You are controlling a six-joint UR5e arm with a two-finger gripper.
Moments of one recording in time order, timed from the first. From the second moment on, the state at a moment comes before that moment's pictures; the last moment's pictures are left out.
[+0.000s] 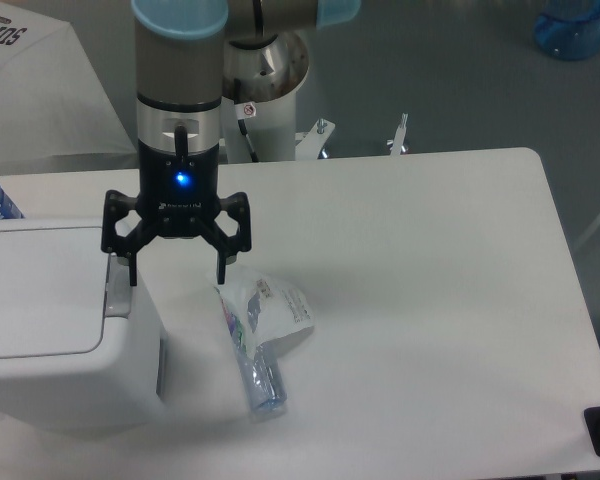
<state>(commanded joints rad) 2.20 -1.73 -1.52 -0.99 1.35 0.01</state>
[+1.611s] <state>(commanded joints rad) 2.19 -1.75 -1.53 -0.98 1.35 0.01</state>
